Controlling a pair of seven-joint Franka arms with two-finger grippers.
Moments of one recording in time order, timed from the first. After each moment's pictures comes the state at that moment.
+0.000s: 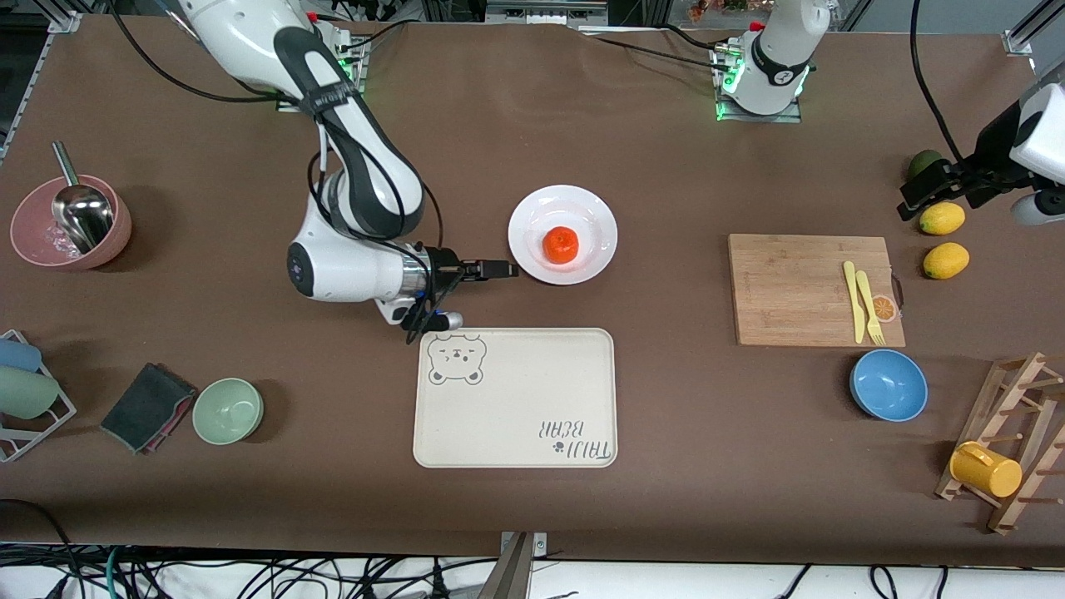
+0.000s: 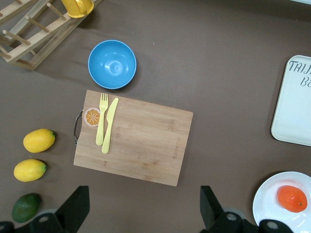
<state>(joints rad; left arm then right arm) 0.03 -0.06 -0.04 -1.70 0.00 1.66 -0.23 0.47 0.61 0.05 -1.67 1.04 2.12 -0.07</state>
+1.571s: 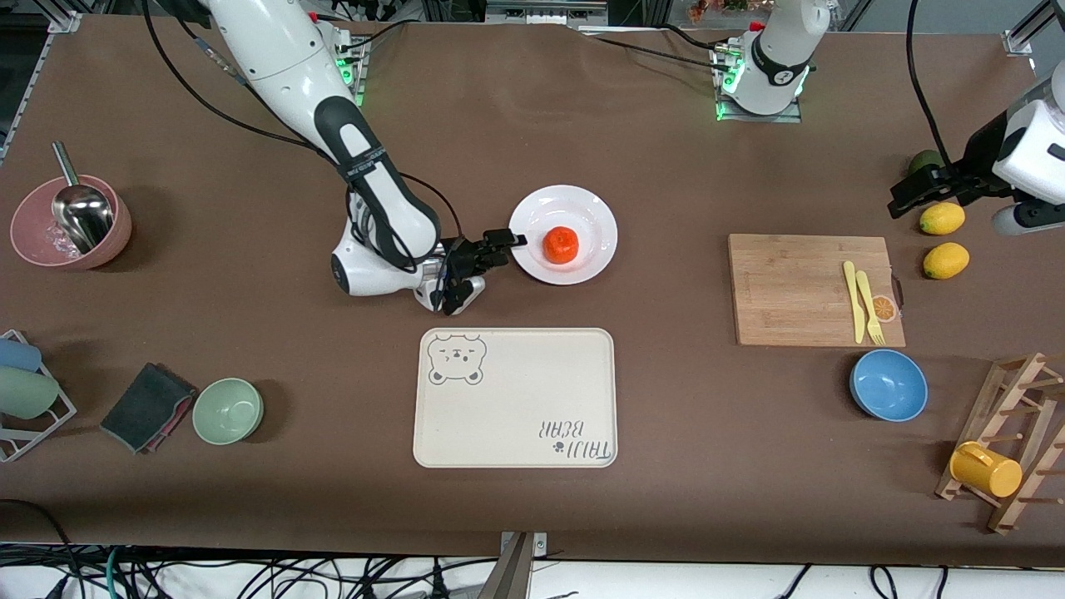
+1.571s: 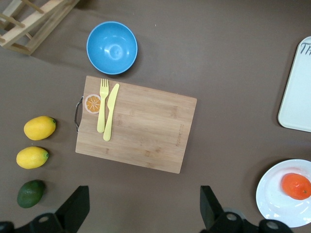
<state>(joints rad) 0.03 -0.03 -0.04 -1.66 0.00 1.59 -0.23 0.53 0.72 0.04 -1.83 1.28 2.14 -0.80</state>
